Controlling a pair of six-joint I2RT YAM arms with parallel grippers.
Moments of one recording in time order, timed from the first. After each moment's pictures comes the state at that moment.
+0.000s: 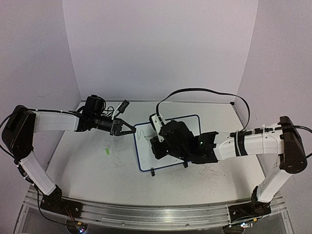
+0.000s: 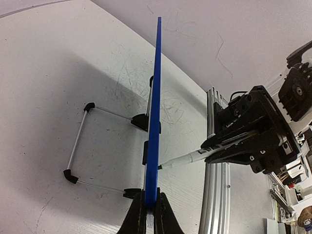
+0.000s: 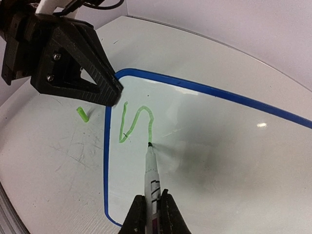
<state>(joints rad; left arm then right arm) -0.49 1.63 0.98 0.07 0.98 -0.13 1.15 1.68 1.14 -0.02 0.42 0.31</state>
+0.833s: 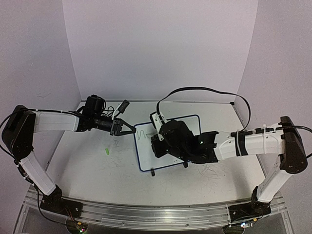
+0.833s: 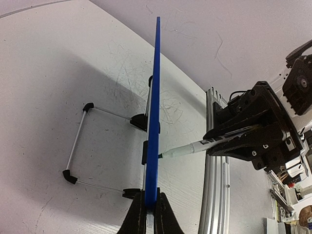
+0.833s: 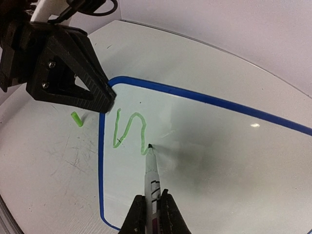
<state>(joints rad) -0.49 1.63 0.98 0.07 0.98 -0.13 1.16 1.68 1.15 -0.03 0.47 0.30</state>
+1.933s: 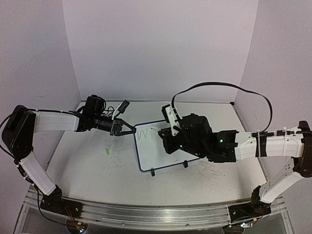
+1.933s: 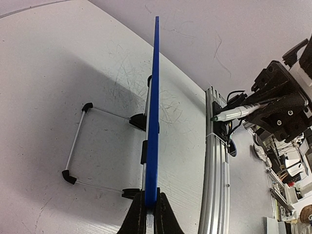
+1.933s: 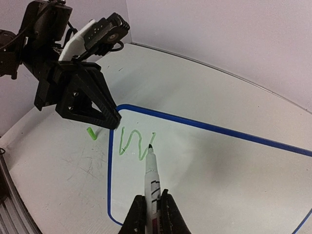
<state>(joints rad) -0.49 1.63 0.98 0.07 0.98 -0.12 1.14 1.49 1.04 0.02 0.41 0.26</state>
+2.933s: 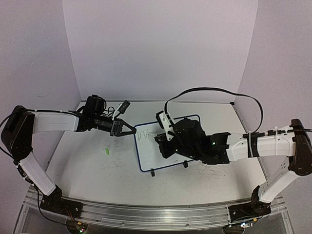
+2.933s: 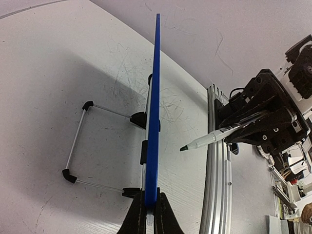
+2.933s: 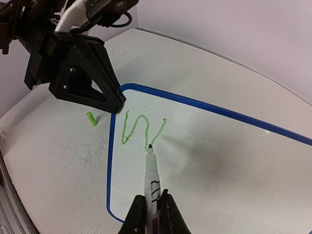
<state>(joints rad) -0.50 1.62 0.98 0.04 0.96 -0.10 1.14 1.56 1.04 0.05 0.37 0.23</state>
